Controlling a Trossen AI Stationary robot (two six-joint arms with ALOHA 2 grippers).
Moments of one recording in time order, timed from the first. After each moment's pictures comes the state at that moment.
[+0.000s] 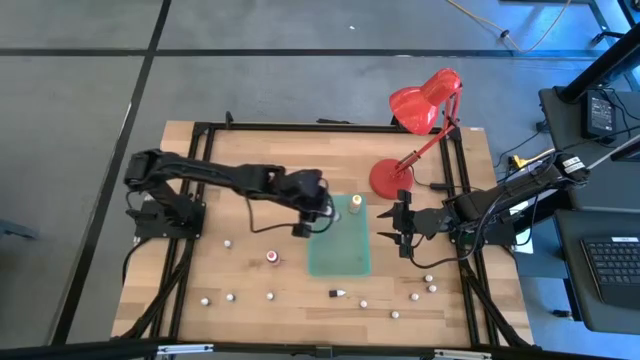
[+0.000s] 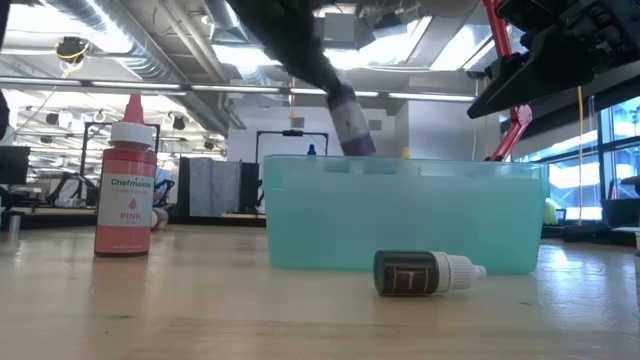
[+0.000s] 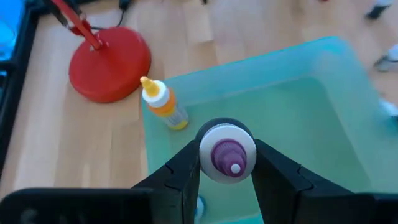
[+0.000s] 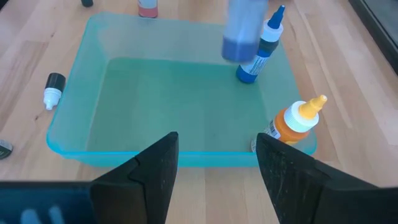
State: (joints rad) left arm 0.00 1.64 1.30 -0.44 -0.03 0.20; right arm 0.36 1.00 0.57 -0.25 0.37 0.12
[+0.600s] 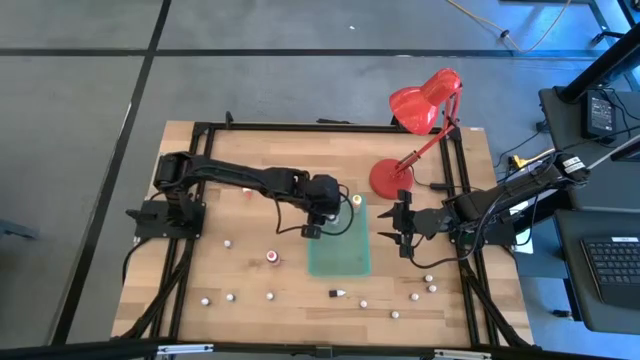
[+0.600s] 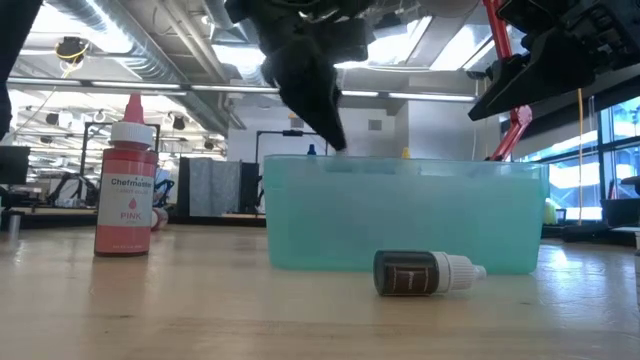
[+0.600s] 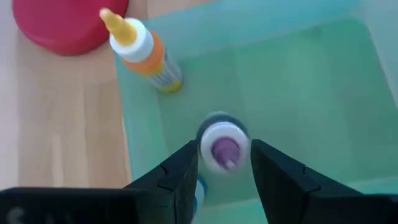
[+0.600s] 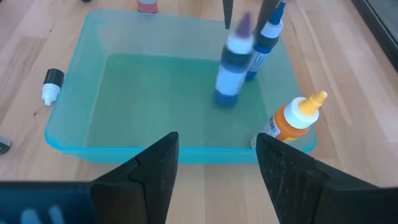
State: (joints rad) left arm 0.02 1.84 1.43 -0.60 -0.04 0.20; right arm 0.36 1.00 0.57 -0.26 0.37 0.12
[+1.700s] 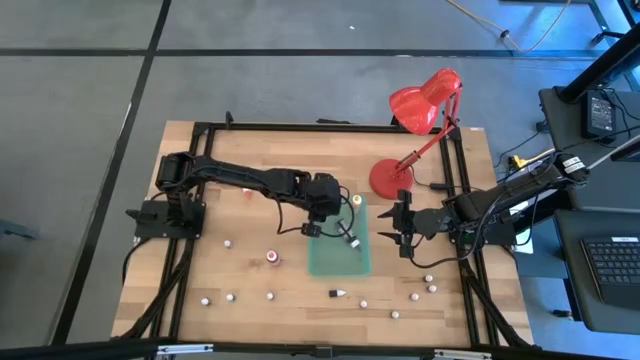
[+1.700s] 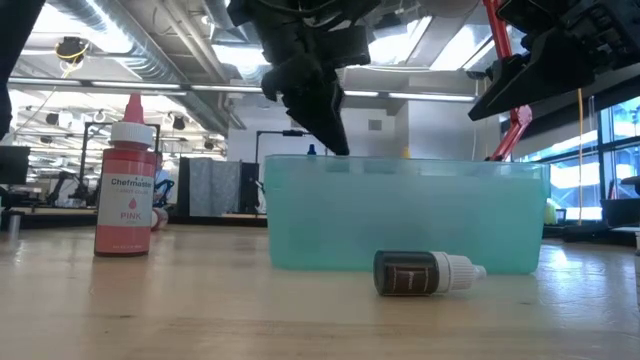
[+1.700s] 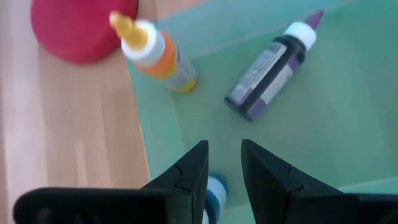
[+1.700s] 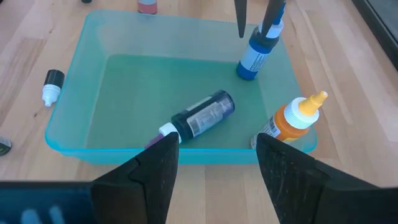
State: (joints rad) left arm 0.02 1.86 1.43 -0.58 -0.09 0.30; right arm 0.36 1.00 0.57 -0.26 0.37 0.13
